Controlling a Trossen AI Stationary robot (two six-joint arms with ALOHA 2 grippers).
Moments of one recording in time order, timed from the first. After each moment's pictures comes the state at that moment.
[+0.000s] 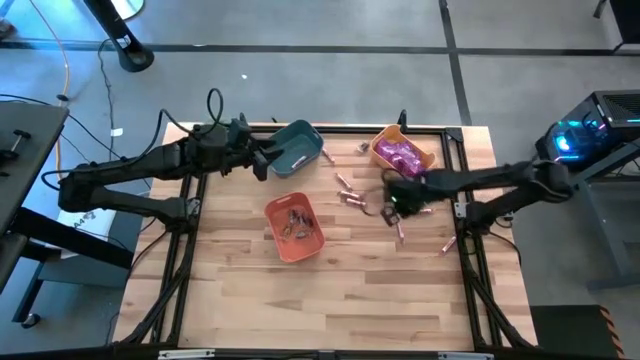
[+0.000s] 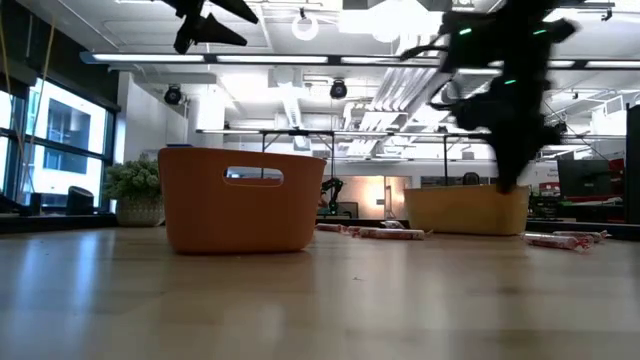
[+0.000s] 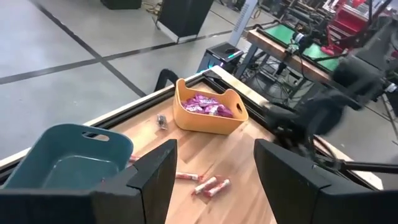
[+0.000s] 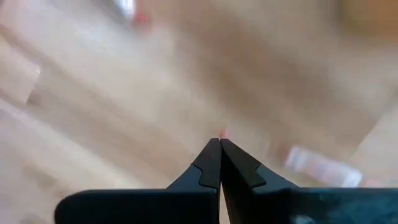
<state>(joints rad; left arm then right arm) 0.23 0.99 0.98 -0.31 -0.25 -0.45 -0.13 1.32 0.82 -0.87 0.09 0.86</state>
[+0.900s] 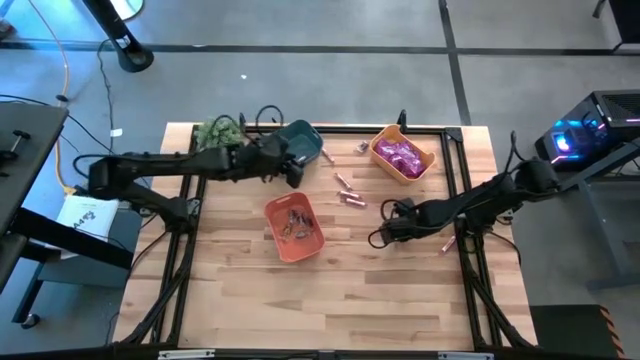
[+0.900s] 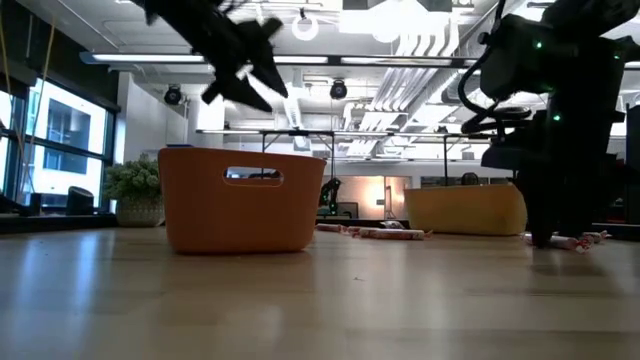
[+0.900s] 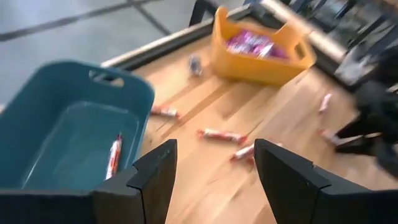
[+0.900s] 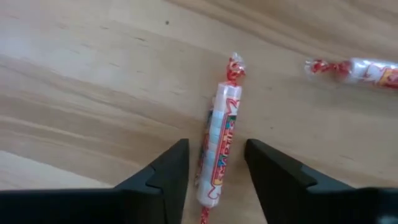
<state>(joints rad) 0.24 1.33 0.98 -0.26 -0.29 -0.49 0.19 1.47 0.61 -0.64 0.20 1.45</state>
